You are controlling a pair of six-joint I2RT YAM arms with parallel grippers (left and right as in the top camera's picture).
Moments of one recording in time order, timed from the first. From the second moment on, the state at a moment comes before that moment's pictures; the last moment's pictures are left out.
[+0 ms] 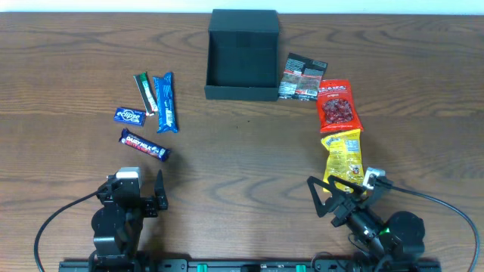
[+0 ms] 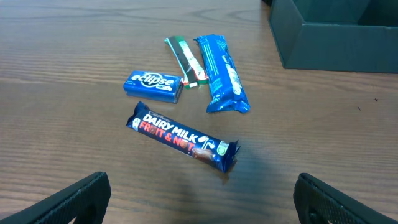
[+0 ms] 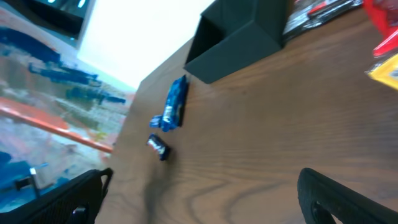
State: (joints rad) left arm 0.02 0.01 0.15 -0.55 0.02 -0.01; right arm 0.06 0.02 0.20 -0.46 -0.57 0.79
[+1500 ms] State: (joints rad) left arm 0.02 0.01 0.15 -0.55 0.02 -0.01; right arm 0.39 2.35 2.06 -0.98 -0.26 0.91
